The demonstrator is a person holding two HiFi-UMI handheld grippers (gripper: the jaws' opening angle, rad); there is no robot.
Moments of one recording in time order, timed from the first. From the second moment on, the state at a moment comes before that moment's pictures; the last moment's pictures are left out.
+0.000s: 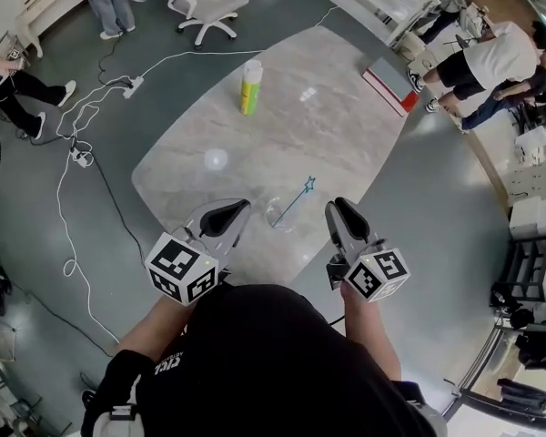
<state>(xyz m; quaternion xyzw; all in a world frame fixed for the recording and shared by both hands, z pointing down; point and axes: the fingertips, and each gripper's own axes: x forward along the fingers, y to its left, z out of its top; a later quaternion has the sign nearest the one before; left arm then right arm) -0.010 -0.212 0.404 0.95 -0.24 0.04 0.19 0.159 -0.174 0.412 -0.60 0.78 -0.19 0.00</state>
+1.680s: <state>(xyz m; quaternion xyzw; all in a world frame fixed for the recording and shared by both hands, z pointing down) -0.015 -0.181 0.323 0.93 -0.35 0.02 0.11 0.152 -0.133 0.333 -0.48 0.88 -0.08 0.04</state>
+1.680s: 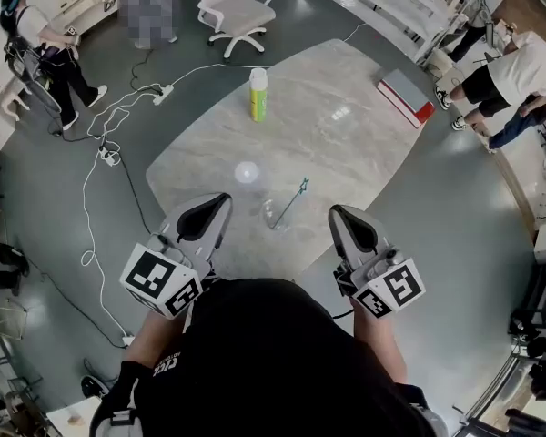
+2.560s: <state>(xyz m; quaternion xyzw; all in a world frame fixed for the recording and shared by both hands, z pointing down) -0.023 -0.194 0.322 0.93 -0.35 0.02 0.10 0.159 -0.140 0.337 -0.49 0.87 -0.08 0.04</state>
